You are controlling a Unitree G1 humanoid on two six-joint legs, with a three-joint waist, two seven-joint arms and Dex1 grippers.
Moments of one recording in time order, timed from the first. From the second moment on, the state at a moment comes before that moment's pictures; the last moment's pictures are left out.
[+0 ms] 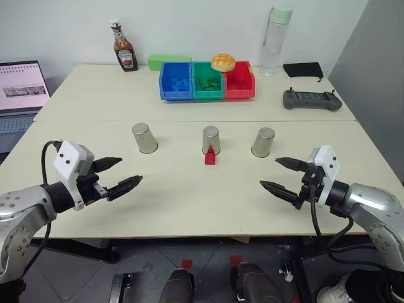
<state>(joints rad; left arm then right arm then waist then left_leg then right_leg) 0.02 0.88 0.47 -0.36 -0.61 0.67 -0.84 -0.13 -0.69 -0.13 -0.53 0.58 0.67 0.72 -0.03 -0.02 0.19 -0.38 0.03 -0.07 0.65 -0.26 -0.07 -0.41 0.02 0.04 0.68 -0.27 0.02</state>
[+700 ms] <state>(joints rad) 0.04 0.88 0.36 -0.35 -0.52 0.59 -0.88 -0.13 -0.70 -0.13 -0.53 0.57 0.66 0.74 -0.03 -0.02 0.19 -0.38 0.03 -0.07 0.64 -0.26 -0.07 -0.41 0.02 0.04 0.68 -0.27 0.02</state>
